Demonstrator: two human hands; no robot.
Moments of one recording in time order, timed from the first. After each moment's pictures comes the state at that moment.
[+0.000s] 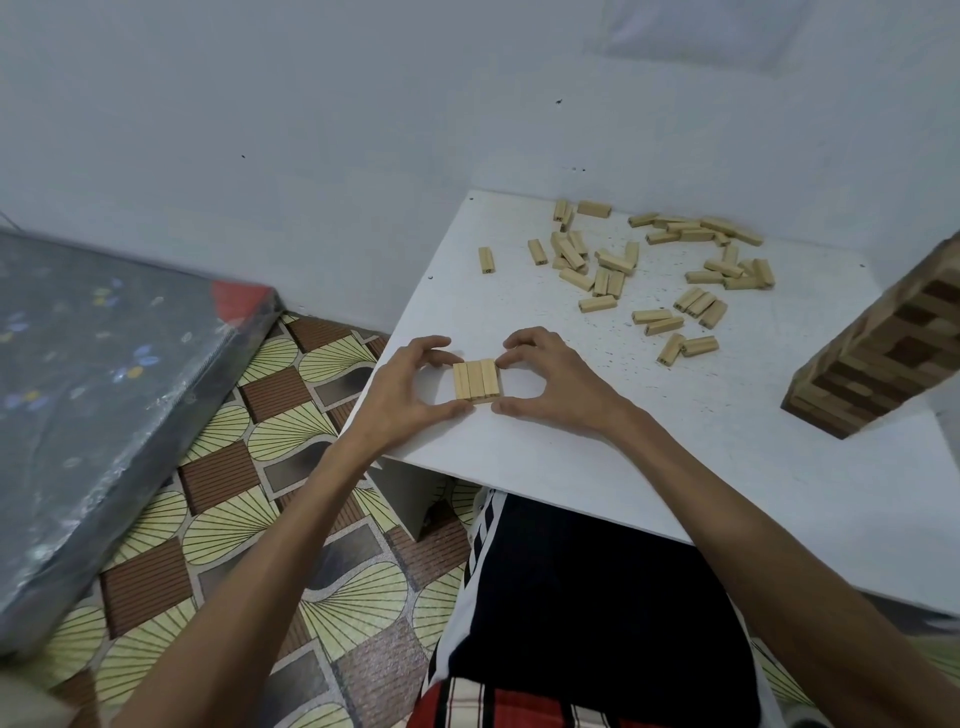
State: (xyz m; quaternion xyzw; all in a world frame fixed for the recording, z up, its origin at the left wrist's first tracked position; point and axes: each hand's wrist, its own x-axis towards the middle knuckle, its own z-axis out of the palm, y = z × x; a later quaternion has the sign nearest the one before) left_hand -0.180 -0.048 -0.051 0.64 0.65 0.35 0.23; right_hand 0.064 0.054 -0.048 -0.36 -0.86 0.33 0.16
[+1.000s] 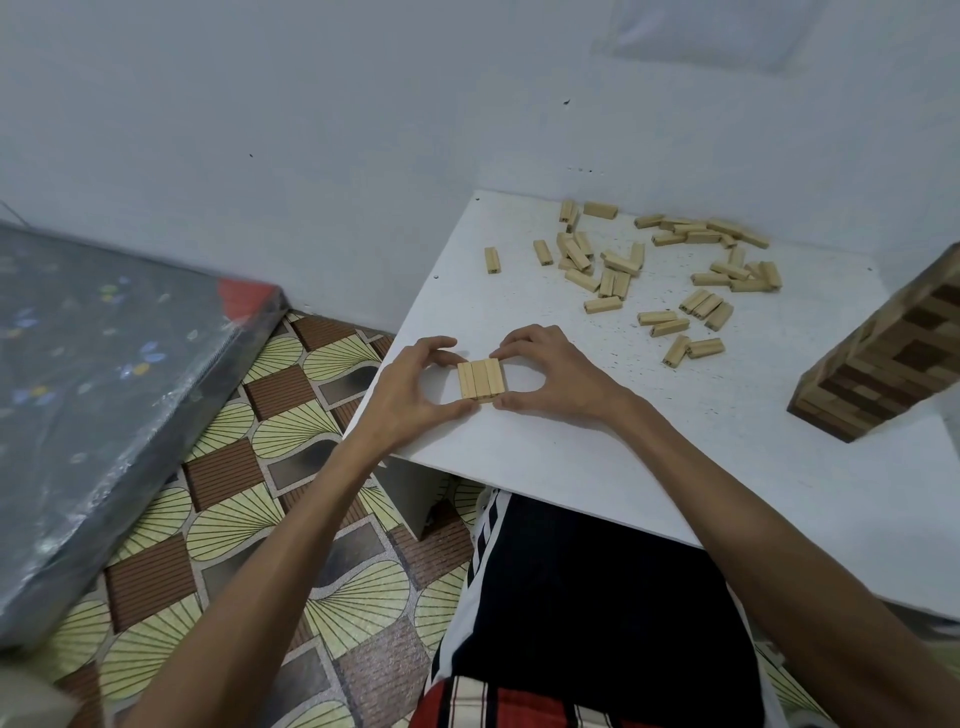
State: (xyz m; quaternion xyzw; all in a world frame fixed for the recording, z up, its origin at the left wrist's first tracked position) left_hand -0.179 -0.048 -0.053 0.64 0.65 0.36 0.21; right_hand 0.056 0.064 -0.042 -0.34 -0.87 0.33 0.14
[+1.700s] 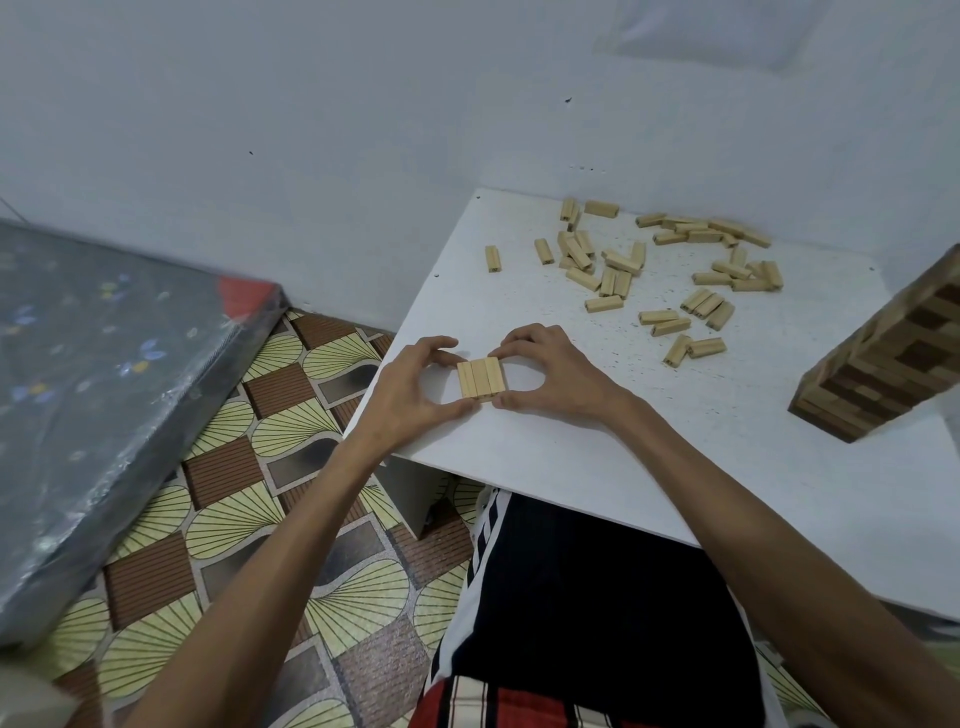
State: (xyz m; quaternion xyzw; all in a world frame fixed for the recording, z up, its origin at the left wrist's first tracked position) left_hand -0.177 -0.049 -0.053 0.64 0.65 0.36 0.20; right_hand 0.054 0.064 -0.046 -0.34 -0.87 0.32 0.15
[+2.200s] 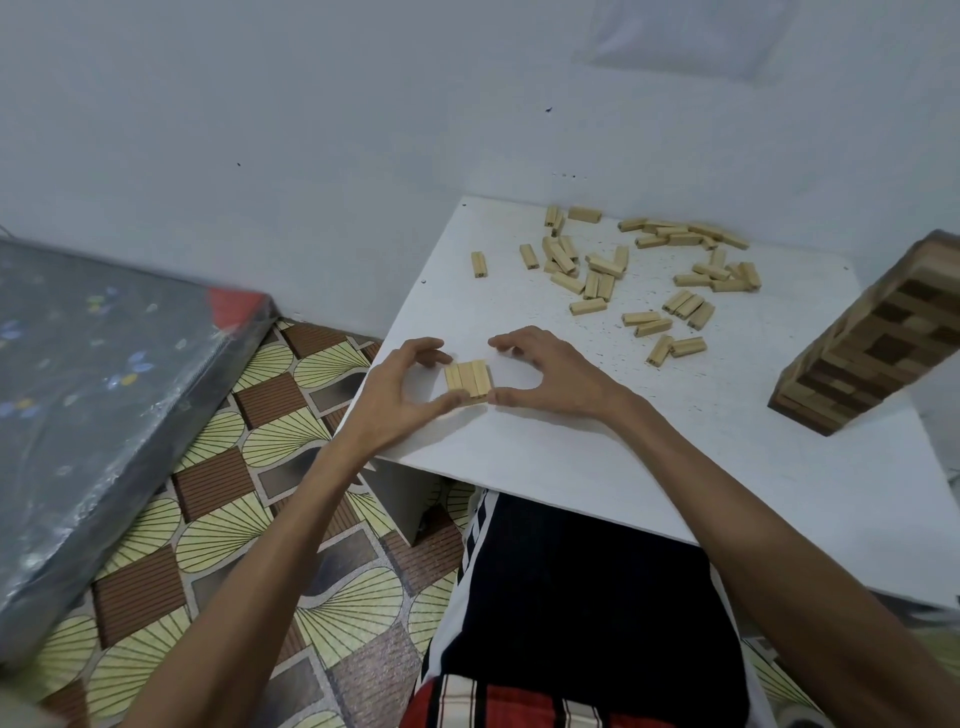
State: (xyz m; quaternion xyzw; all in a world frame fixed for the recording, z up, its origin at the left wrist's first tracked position) left_hand -0.176 -0.051 -0.046 0.65 0.63 0.36 0.22; right_hand 0.066 0.062 -0.031 -0.36 -0.85 0.35 0.13
